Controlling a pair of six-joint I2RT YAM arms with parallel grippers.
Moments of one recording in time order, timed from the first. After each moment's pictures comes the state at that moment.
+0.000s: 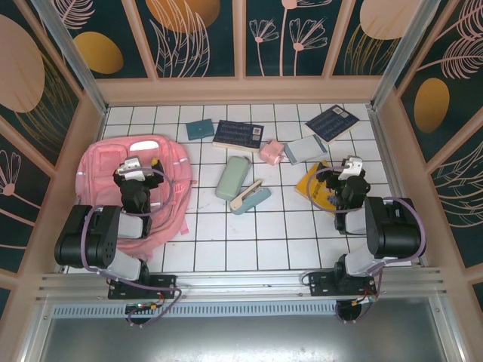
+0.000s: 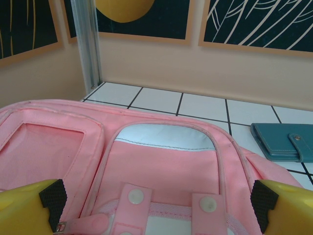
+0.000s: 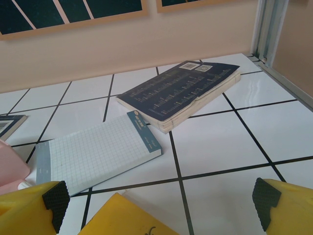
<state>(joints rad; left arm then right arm) -0.03 1.51 0.23 1.18 -0.24 -0.10 -0.03 1.54 0.23 1.12 -0.01 0.12</state>
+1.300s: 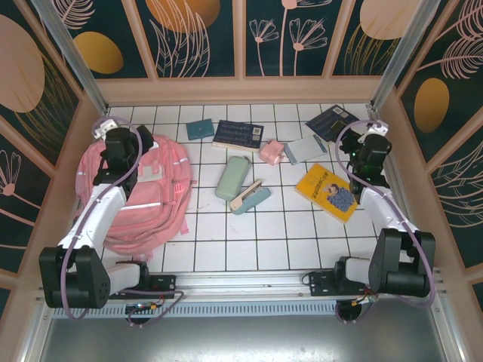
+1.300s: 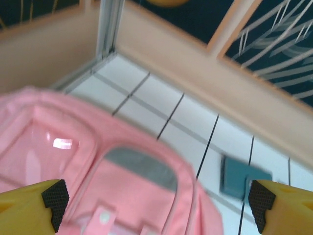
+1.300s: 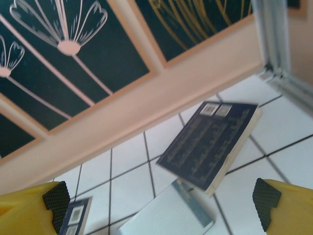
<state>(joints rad) -0.03 1.23 0.87 -0.13 -0.28 -0.56 -0.07 1.26 0.71 0.33 -0.07 0.47</state>
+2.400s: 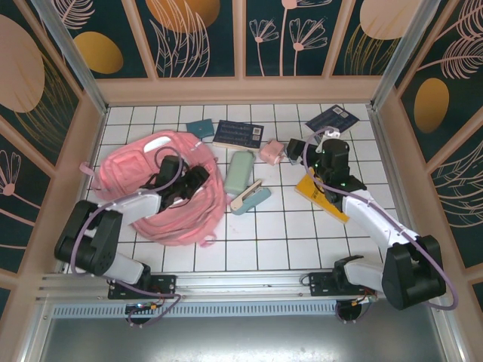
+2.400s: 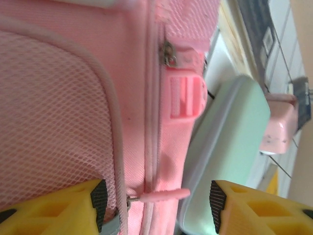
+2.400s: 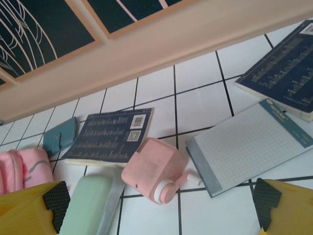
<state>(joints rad) -0.39 1.52 0.67 0.11 0.22 -1.12 0.32 1.19 0.72 0.09 0.04 0.47</state>
